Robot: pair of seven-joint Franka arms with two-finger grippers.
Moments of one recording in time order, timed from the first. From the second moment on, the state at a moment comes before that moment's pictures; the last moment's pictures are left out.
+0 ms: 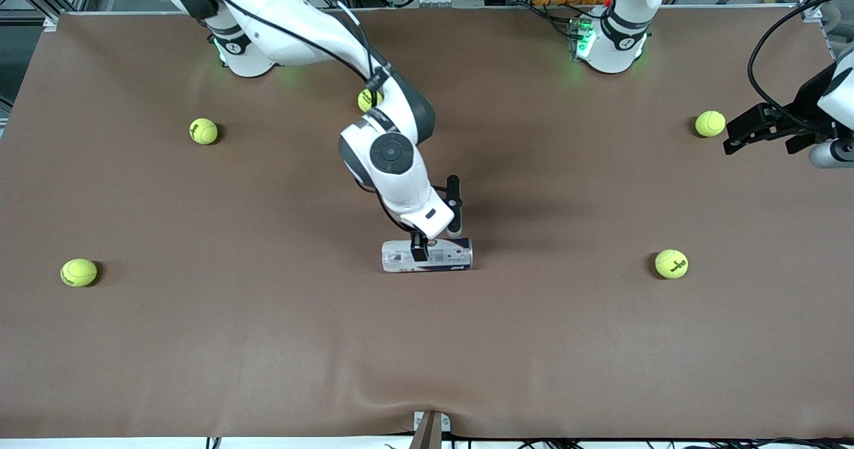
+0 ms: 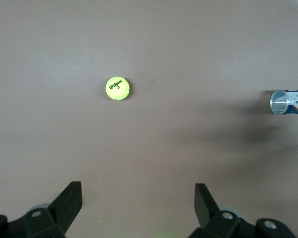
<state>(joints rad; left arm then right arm) 0.20 0.07 -0.29 -1.44 0.00 1.49 -0.10 0.70 0.76 -0.01 -1.30 0.08 2.22 -0.89</state>
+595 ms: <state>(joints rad) 0.20 0.12 -0.28 -1.44 0.00 1.54 -0.10 0.46 0.69 -0.02 -1.30 0.10 2.20 -0.58</state>
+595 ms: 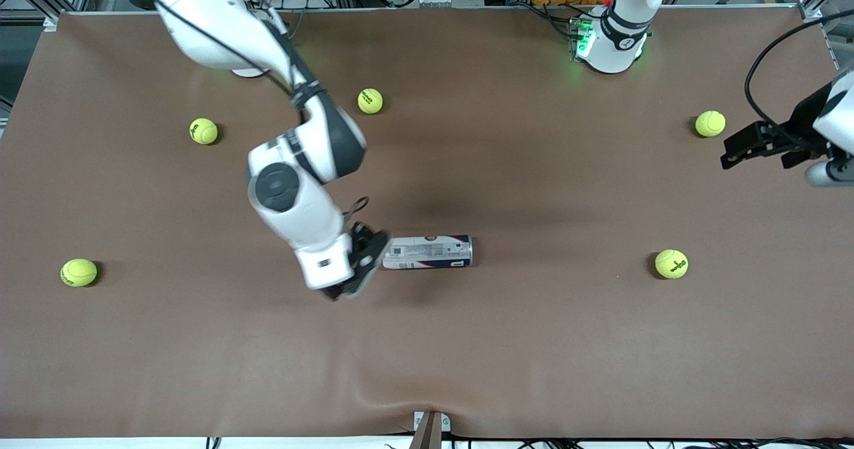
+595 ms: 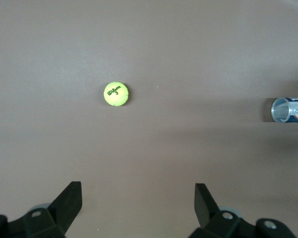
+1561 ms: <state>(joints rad) 0.15 0.26 -0.30 -1.44 -0.14 1.67 -0.10 0.27 0.49 -0.22 -1.30 0.10 1.89 -0.45</state>
